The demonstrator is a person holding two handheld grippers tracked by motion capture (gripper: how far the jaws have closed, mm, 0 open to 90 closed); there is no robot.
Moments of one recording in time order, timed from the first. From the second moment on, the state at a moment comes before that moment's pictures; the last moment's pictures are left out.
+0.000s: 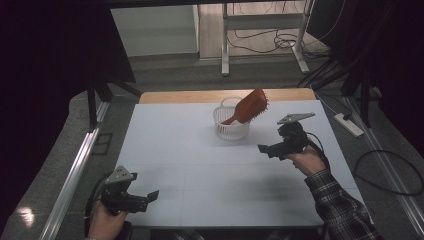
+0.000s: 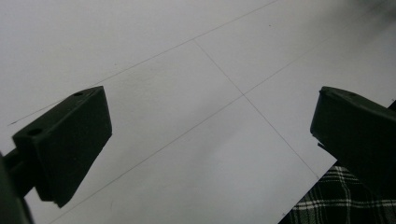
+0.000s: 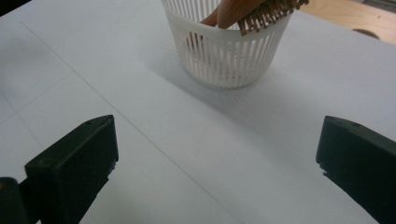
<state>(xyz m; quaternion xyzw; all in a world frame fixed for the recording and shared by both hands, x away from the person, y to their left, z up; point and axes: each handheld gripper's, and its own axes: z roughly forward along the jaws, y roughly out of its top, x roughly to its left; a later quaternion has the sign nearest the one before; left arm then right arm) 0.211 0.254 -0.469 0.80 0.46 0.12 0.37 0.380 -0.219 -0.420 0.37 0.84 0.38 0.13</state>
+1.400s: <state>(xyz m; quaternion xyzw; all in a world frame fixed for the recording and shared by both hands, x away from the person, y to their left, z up) 0.210 0.255 -0.468 0.79 0.46 0.12 0.38 0.353 -0.238 -0.428 0.37 0.84 0.38 0.12</state>
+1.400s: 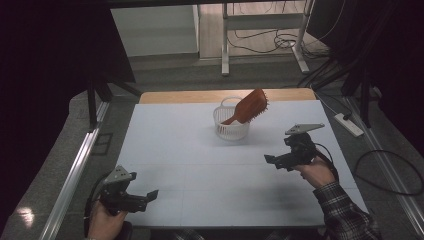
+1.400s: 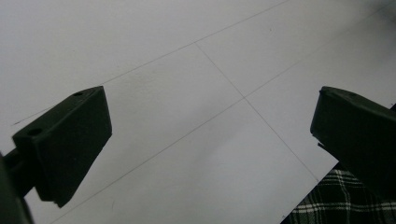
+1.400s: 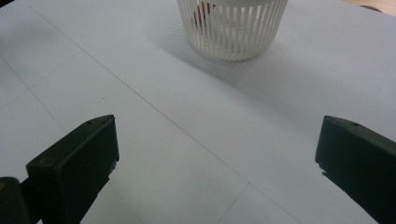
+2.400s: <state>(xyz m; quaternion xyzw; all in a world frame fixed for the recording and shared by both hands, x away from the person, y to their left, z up) 0.211 0.255 -0.469 0.80 0.46 0.12 0.38 0.332 -0.257 -0.428 0.38 0.84 0.38 0.13</state>
